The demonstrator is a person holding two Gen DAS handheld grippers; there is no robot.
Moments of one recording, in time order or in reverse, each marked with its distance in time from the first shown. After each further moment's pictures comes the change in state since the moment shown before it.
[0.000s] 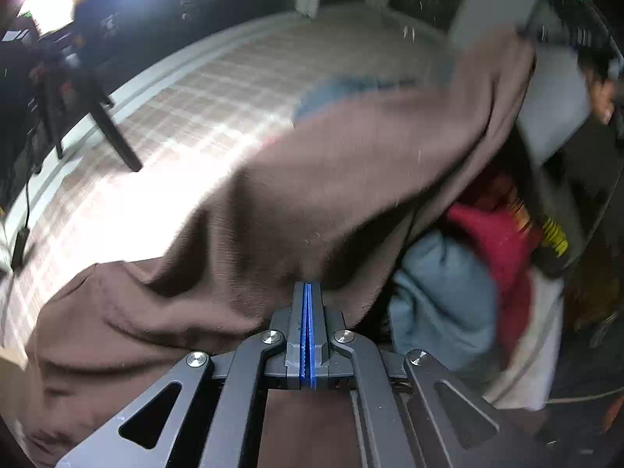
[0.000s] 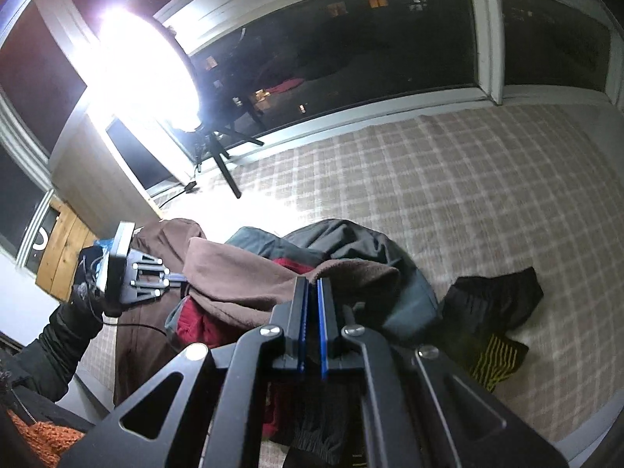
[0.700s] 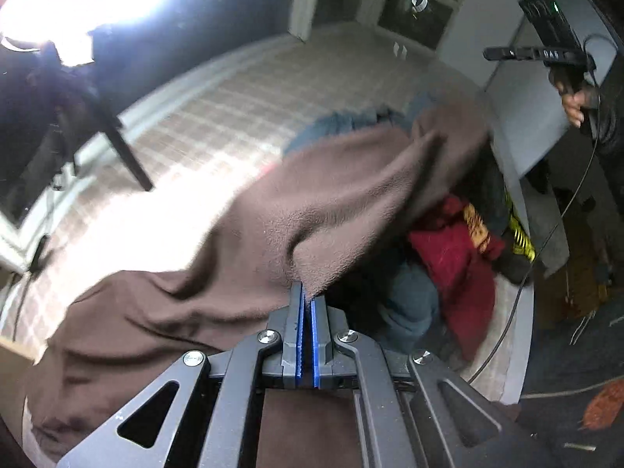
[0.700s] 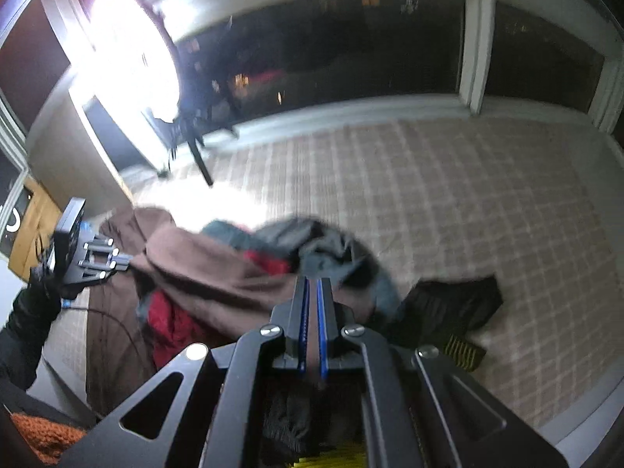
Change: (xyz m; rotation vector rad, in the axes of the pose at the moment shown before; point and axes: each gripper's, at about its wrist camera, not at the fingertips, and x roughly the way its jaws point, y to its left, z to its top) left arm -0.044 -0.021 0.006 0.013 -0.052 0.005; right arm -0.025 0.005 0.009 -0.050 -0.018 -0.123
